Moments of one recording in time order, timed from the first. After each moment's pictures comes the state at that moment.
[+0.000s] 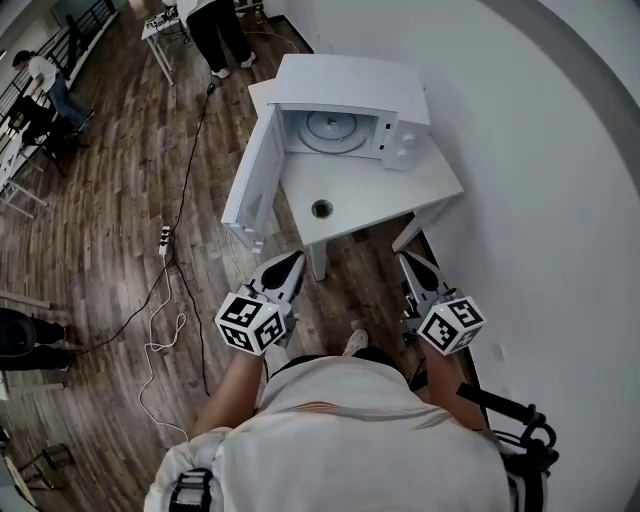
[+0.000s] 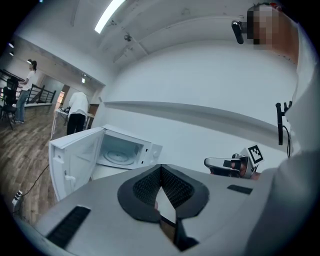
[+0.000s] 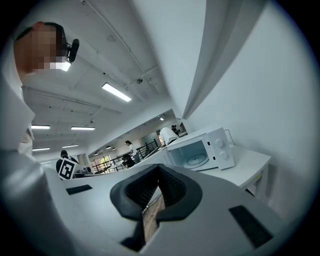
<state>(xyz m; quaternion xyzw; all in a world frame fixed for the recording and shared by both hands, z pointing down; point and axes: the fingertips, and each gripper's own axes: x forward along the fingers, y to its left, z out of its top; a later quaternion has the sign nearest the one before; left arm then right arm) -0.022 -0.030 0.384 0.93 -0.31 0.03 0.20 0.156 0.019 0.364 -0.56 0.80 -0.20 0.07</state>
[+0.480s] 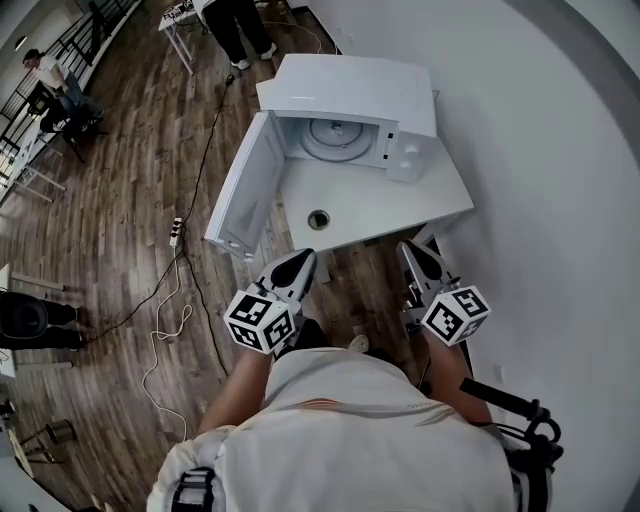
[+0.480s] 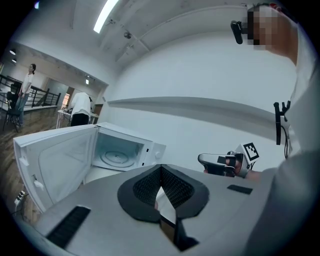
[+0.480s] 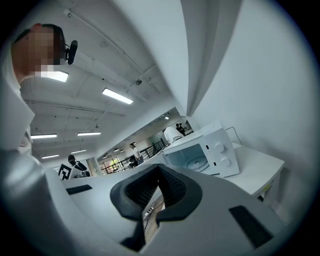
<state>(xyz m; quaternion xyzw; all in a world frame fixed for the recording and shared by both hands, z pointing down) 0.050 -0.069 0.390 0.92 -0.34 0.05 0.20 0.218 -0.053 0.372 -0.51 0.82 -0.22 0.09</state>
